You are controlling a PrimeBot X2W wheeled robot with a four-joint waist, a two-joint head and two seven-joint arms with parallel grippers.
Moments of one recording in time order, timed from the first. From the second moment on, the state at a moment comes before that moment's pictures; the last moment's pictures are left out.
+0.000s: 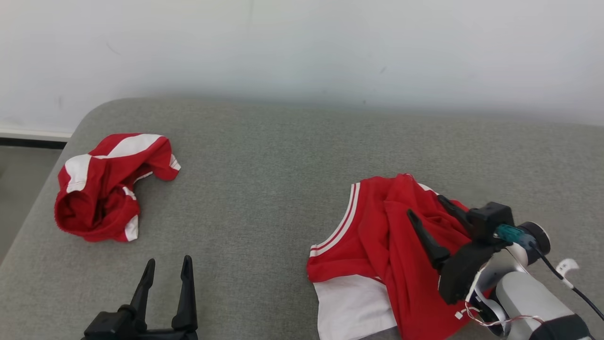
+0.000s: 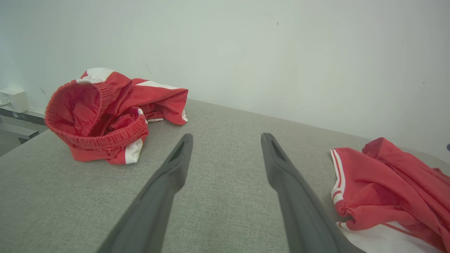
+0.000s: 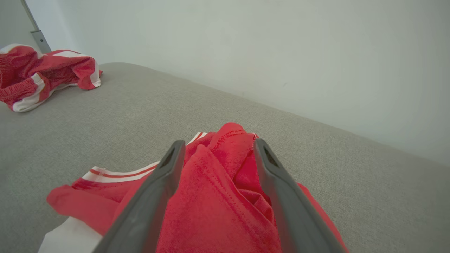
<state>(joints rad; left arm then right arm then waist) -0.04 0.05 -0.04 0.21 -0.28 -0.12 -0.26 -0.43 -0.36 0.49 0.48 0.42 0.13 -0.09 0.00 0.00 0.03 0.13</state>
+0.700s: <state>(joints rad) -0.06 0.05 -0.05 0.21 -0.30 -0.11 -0.26 -0.62 -0.40 0.72 0.71 0.56 0.13 -0.15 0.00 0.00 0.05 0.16</state>
